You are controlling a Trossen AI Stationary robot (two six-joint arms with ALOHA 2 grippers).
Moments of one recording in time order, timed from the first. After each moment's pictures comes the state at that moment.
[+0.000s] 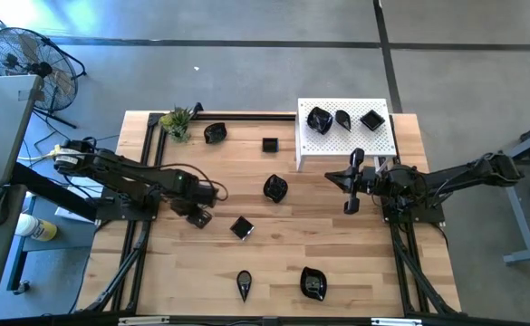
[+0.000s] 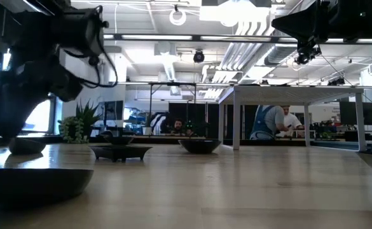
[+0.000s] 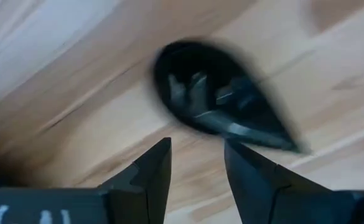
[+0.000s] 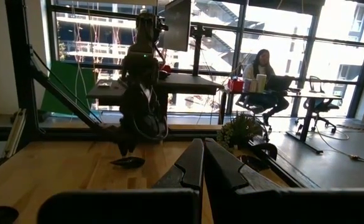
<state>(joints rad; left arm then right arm) -0.11 1.33 0.70 -0.92 0.17 -1.08 0.11 0.66 0.20 0.60 0.28 -0.10</state>
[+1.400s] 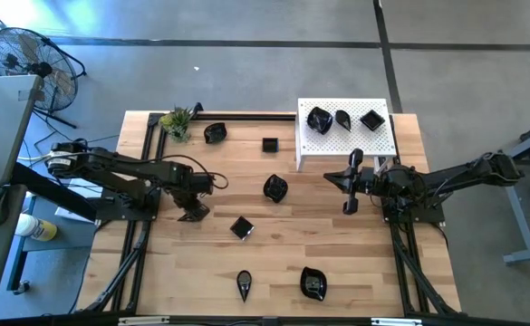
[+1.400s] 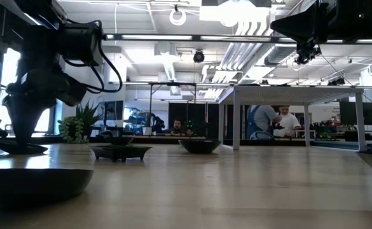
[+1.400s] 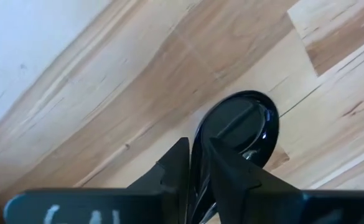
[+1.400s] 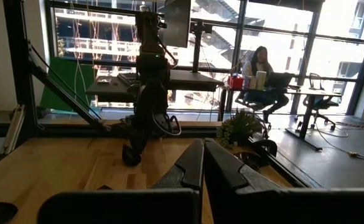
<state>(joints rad) 0.04 1.26 0.60 -0.81 0.15 -0.82 0.11 0.68 0.20 0.60 0.28 -0.10</state>
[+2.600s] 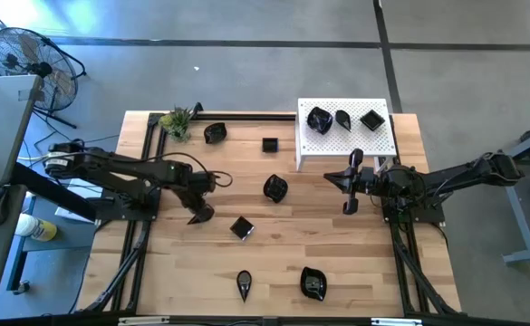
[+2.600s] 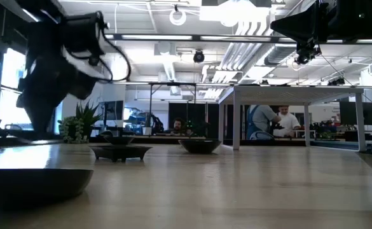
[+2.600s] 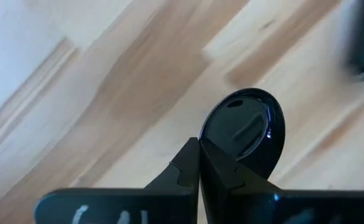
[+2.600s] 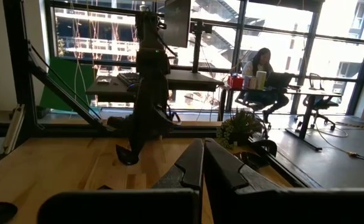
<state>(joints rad) 0.04 1.23 0.62 -0.71 0.19 -0.78 0.11 0.68 0.20 0.60 0.28 -0.10</state>
